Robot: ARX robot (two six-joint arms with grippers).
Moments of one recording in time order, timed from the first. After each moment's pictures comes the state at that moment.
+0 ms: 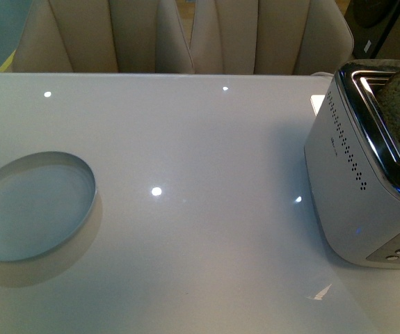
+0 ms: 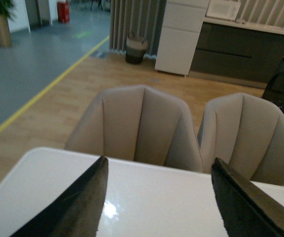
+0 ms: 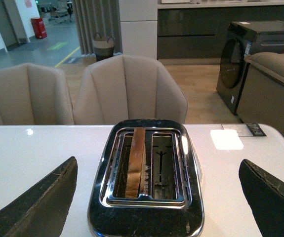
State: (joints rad) left arm -0.09 1.20 0.49 0.70 -0.08 -0.09; right arm 0.00 0.01 0.02 0.00 0.00 0.00
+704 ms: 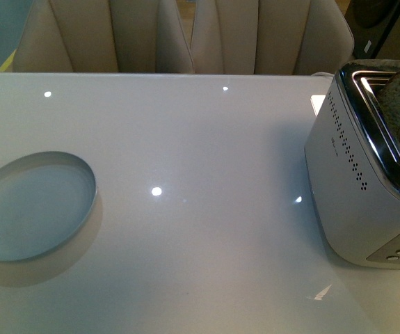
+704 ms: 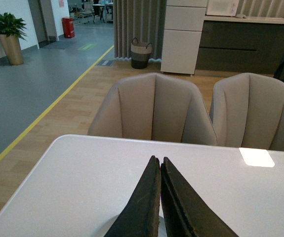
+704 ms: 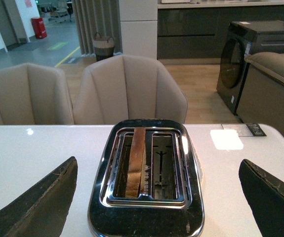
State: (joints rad) left arm 0.00 0.71 0.08 0.63 0.00 -0.01; right arm 0.00 0.01 0.02 0.00 0.00 0.00
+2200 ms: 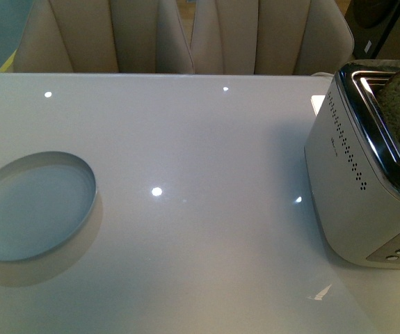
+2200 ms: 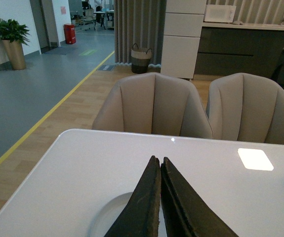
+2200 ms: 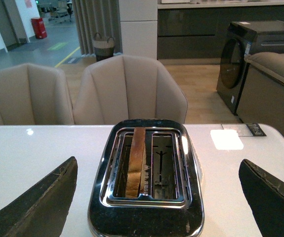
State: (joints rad) left arm 0.00 0.01 0.01 0.00 0.00 -0.01; right arm 0.00 0.01 0.02 0.00 0.00 0.00
